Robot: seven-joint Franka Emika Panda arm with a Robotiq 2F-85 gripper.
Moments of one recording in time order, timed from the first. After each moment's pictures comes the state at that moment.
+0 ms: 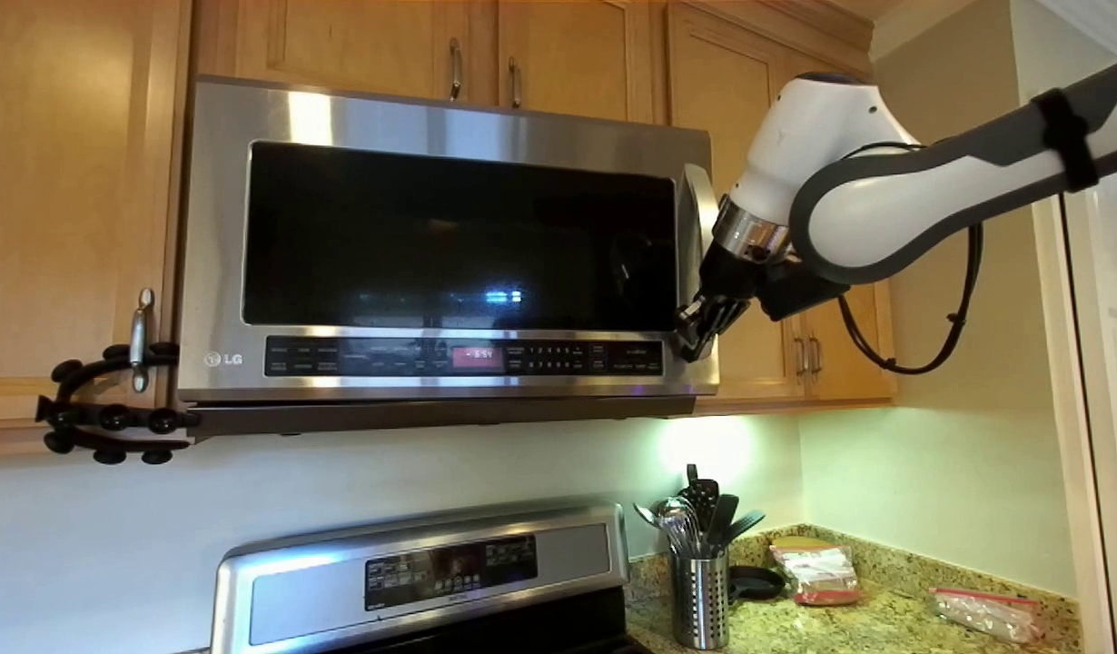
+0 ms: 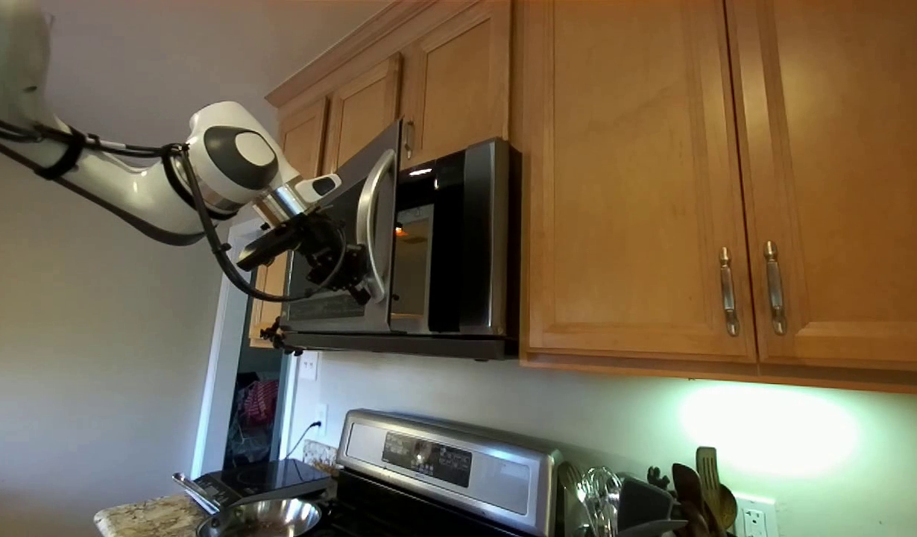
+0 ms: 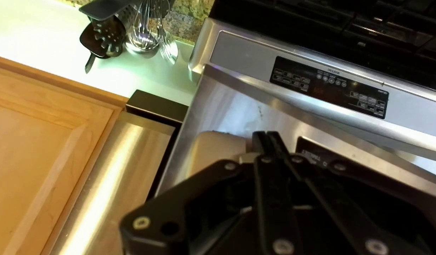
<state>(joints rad) -0.15 -0.59 0.25 -2.30 -0.34 2.48 0.27</state>
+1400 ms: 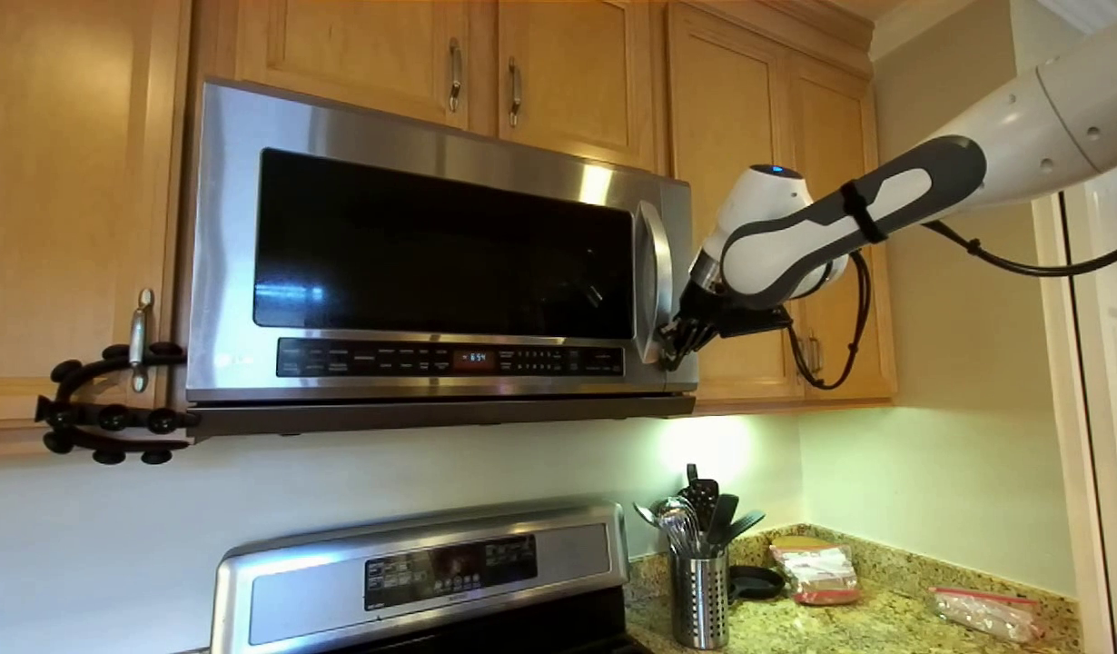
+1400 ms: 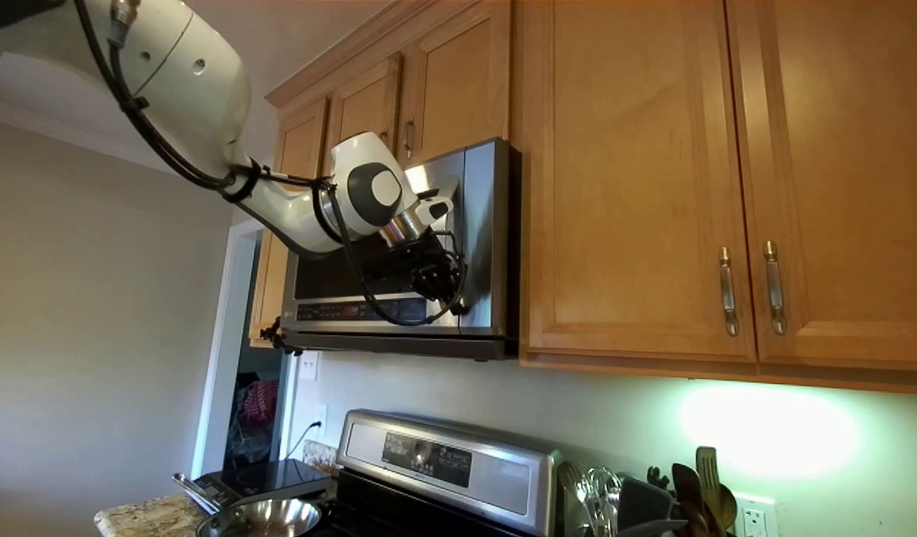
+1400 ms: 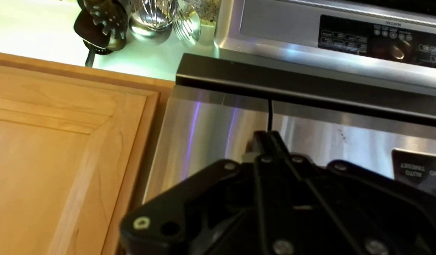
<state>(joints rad) -0.14 -0.18 0.03 -1.99 -0.24 2.62 0.13</state>
